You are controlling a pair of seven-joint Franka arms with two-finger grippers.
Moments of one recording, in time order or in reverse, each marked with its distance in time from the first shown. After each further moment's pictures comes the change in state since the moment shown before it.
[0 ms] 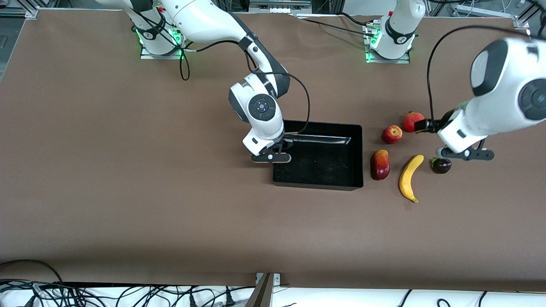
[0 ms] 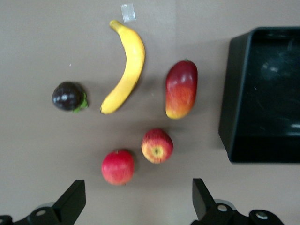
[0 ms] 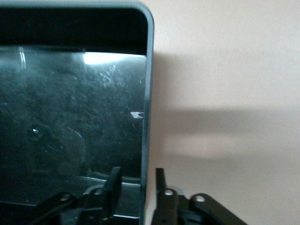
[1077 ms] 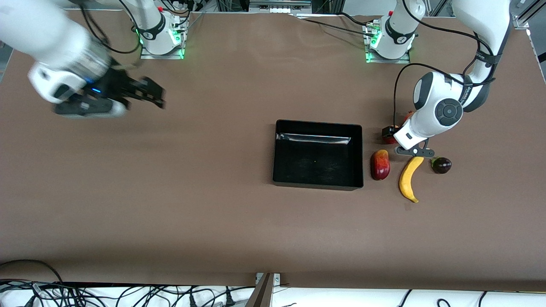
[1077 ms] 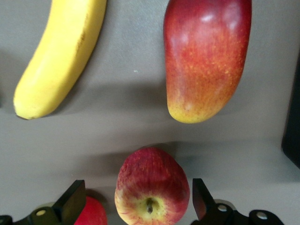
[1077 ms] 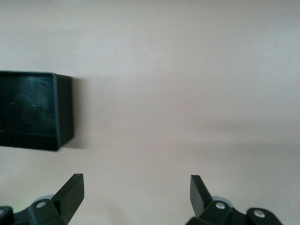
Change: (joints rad) left arm -0.006 0.037 -0.009 -0.548 0.013 0.613 0.004; right arm -0.076 -0.749 -0.399 -0.208 -0.069 -0.620 -0.397
